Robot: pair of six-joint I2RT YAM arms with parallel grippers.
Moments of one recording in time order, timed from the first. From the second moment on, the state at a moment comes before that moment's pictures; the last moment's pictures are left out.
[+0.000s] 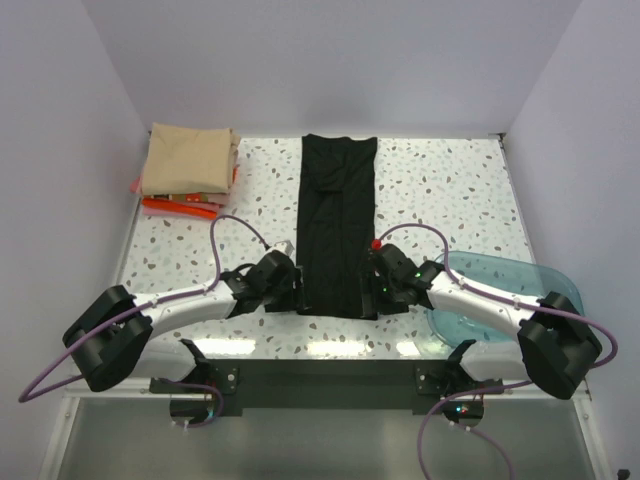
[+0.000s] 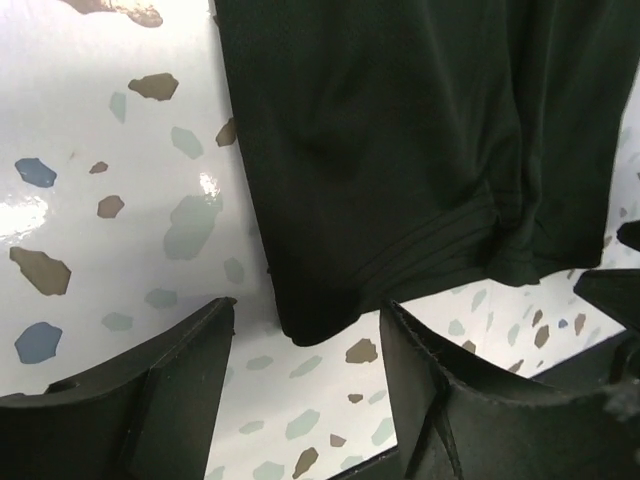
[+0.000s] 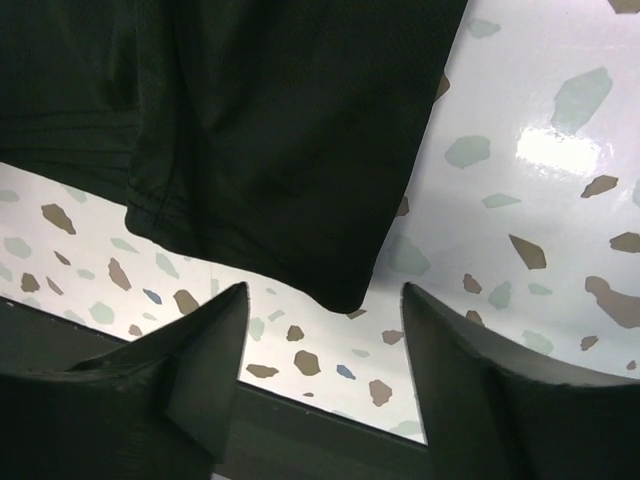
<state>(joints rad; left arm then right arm) -0.81 1.29 0.55 -0.19 -0.01 -0.86 0.76 1.27 0.66 -0.54 -0.02 0.65</state>
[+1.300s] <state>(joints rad) -0.88 1.28 0.67 -0.23 -0.18 -0.90 0.76 1.25 0.73 -0.55 0.10 0.63</state>
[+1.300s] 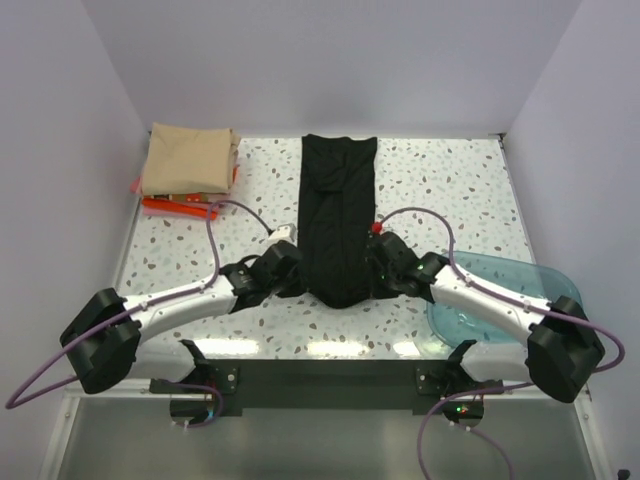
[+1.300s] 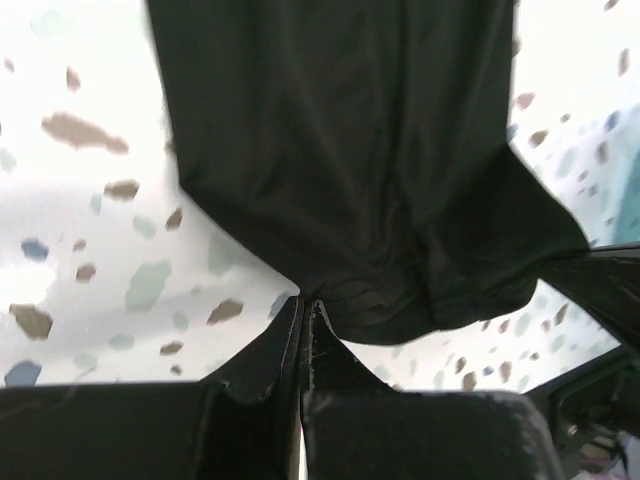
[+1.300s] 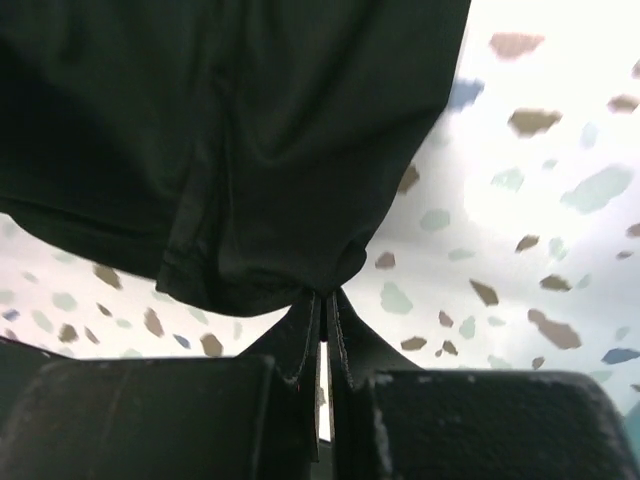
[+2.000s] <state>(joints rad) -0.56 1.71 1.20 -0.20 -0.12 -0.68 0.50 1.70 1.32 -0.50 0.14 0.45</state>
